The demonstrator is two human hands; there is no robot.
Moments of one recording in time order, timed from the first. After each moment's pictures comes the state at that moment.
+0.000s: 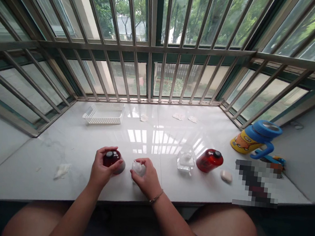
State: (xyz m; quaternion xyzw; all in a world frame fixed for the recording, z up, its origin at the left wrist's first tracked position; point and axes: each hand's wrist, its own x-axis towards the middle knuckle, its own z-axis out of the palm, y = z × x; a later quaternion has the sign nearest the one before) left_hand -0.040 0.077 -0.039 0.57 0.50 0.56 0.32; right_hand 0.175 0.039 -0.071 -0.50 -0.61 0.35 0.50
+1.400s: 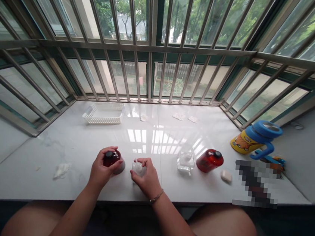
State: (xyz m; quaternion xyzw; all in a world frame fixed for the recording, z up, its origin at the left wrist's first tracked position) left_hand -0.045 0.078 -0.040 0.61 0.50 0.54 0.30; right_hand 0.176 0.040 -0.070 -0.50 -0.59 0.37 0.51
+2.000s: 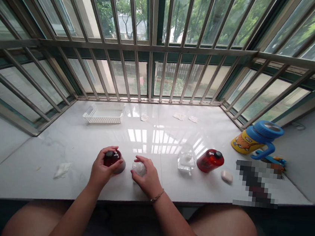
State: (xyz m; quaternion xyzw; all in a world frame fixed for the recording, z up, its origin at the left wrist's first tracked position) left_hand -0.043 0.077 -0.036 0.61 0.50 0.54 0.30; right_hand 0.178 0.040 -0.071 -0.49 -0.63 0.35 0.49
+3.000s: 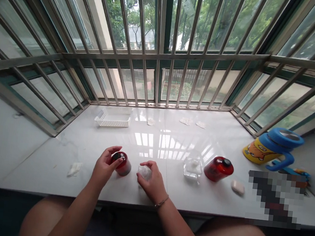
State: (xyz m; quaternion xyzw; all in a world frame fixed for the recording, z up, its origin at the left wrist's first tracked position) left_hand -0.062 0.081 -0.016 0.56 0.52 0.52 0.39; right_hand 0.177 0.039 -0.076 -0.49 -0.62 0.36 0.50
